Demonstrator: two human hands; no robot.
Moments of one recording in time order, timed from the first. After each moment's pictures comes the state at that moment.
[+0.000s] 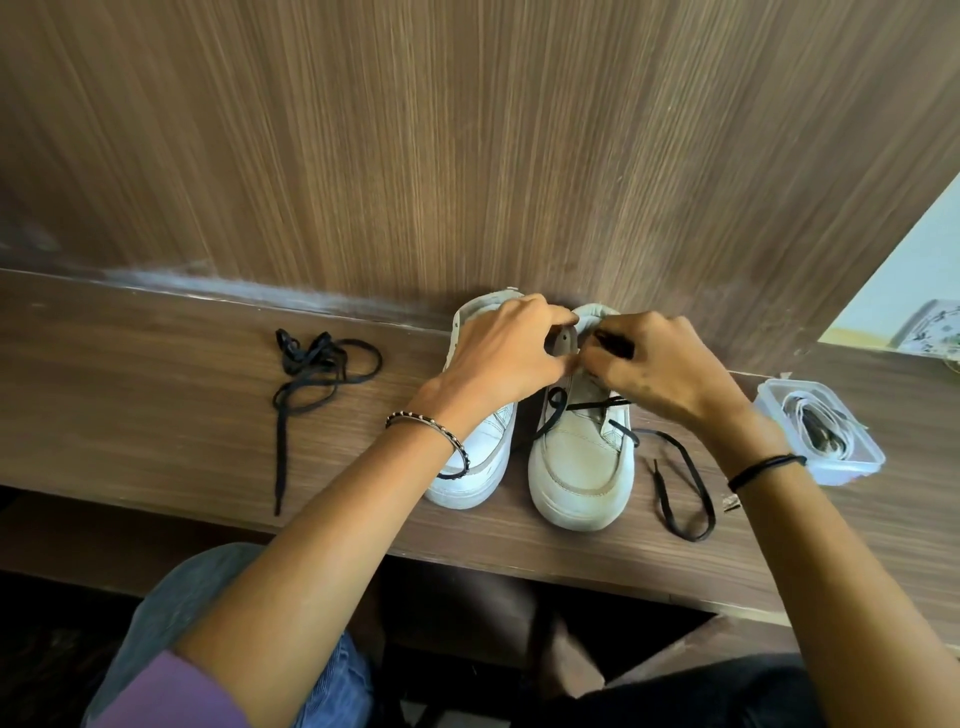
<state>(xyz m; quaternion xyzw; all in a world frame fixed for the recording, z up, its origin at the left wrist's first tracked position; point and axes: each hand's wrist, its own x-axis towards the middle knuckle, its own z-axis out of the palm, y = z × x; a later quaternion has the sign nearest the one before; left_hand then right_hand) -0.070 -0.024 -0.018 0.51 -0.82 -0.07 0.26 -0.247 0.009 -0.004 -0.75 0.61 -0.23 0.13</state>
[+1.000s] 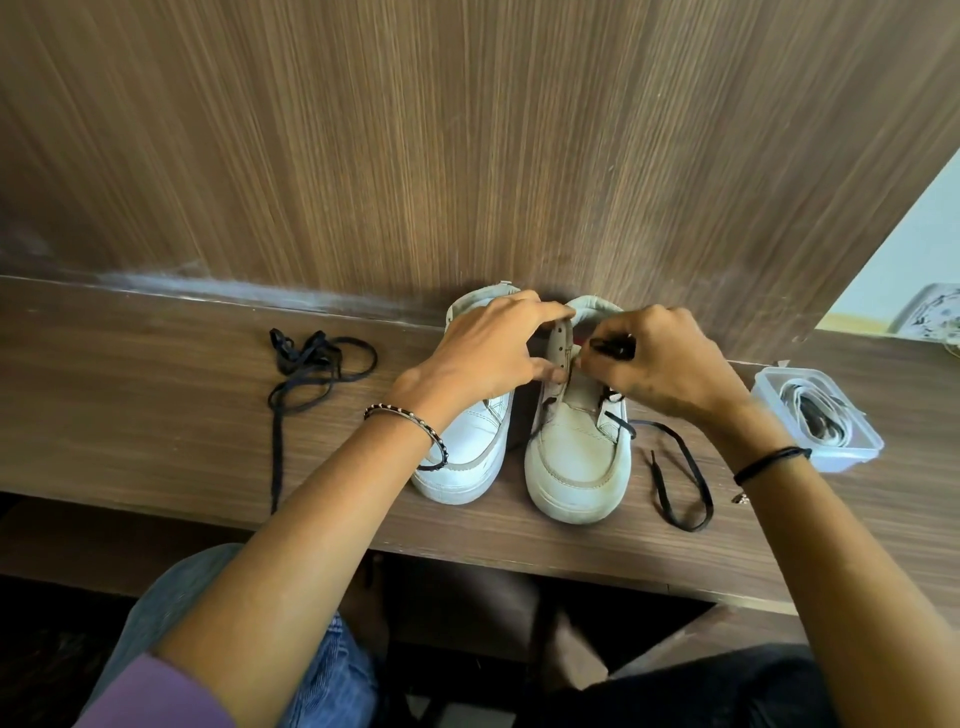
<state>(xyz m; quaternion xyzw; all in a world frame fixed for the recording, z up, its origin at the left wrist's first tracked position) -0.058 -0.025 -0.014 0.48 -0.85 -0.11 0.18 -0.255 0.010 -0.006 -0.77 0.59 -0.22 0.10</state>
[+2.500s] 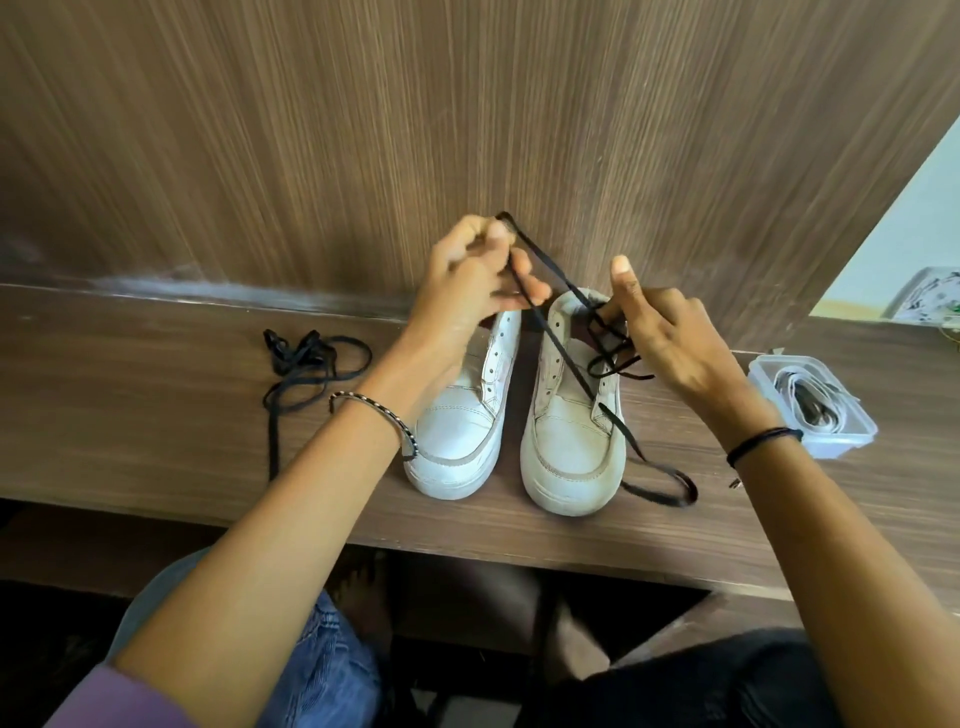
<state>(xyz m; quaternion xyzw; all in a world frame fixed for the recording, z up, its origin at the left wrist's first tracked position) -0.056 -0.010 0.014 0.37 -0.55 -0.50 0.56 -0.260 0.009 -0.006 -0.67 0.61 -0.36 0.21</state>
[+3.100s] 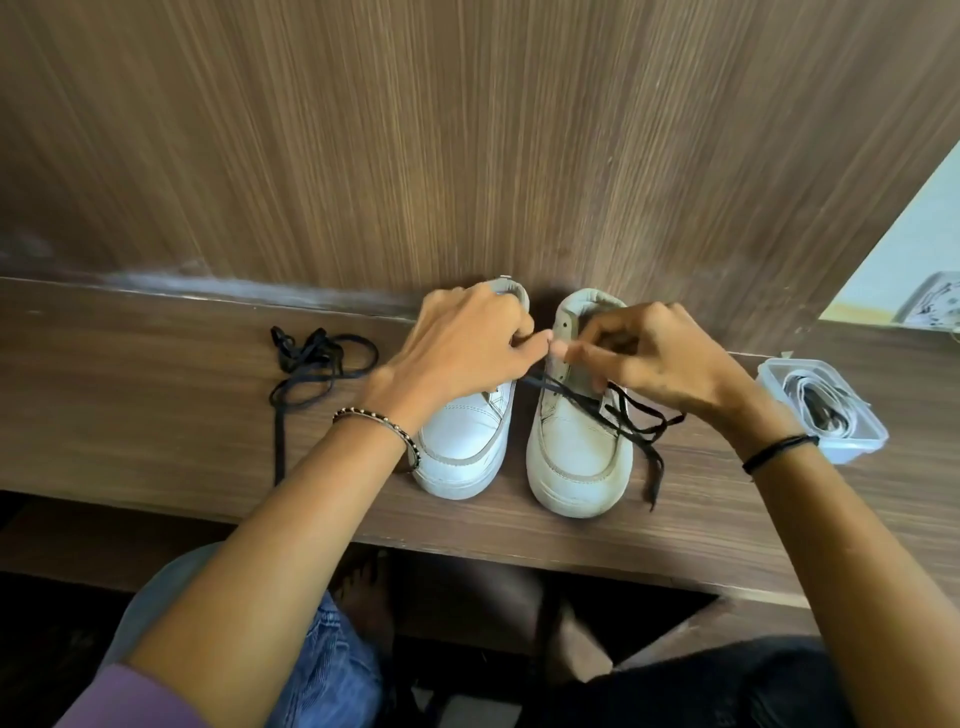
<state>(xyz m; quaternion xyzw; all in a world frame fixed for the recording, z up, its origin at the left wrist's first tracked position) -0.043 0.001 0.004 0.52 -0.84 0.06 0.16 -0.254 0.016 0.001 -0.79 0.52 -0.25 0.22</state>
